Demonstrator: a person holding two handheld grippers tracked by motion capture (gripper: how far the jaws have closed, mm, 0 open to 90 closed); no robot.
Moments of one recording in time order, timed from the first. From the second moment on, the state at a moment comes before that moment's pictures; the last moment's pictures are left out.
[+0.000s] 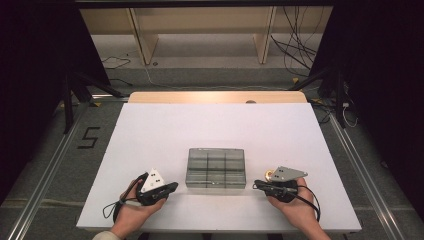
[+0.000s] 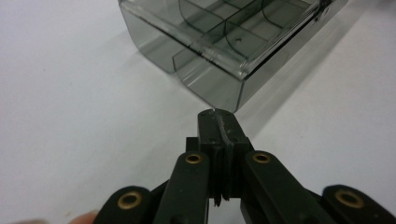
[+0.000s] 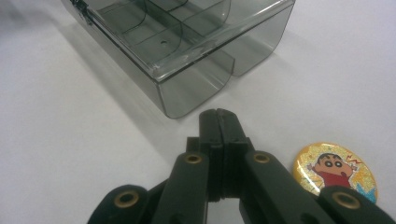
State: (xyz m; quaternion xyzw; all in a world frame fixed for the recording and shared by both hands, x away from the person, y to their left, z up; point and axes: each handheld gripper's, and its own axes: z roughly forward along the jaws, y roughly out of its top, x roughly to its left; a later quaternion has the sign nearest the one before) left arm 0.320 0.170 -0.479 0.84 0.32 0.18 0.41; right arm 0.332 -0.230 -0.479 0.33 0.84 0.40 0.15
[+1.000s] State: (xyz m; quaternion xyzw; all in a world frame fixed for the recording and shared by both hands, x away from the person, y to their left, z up) left arm 0.329 0.155 -0.483 0.84 0.30 0.19 0.41; right arm 0.327 -0.212 -0.476 0.30 0.84 0.44 0.13
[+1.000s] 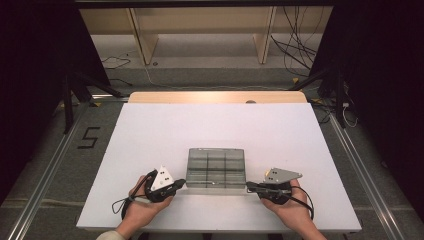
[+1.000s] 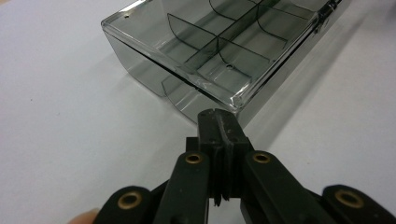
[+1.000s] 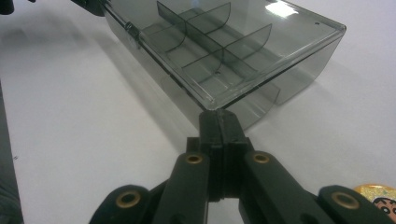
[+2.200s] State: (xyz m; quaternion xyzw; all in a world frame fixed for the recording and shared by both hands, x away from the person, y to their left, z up) left arm 0.330 0.152 -0.473 0.82 0.29 0.20 0.45; right arm 0.332 -0.208 -0.468 0.30 0.82 0.46 0.14
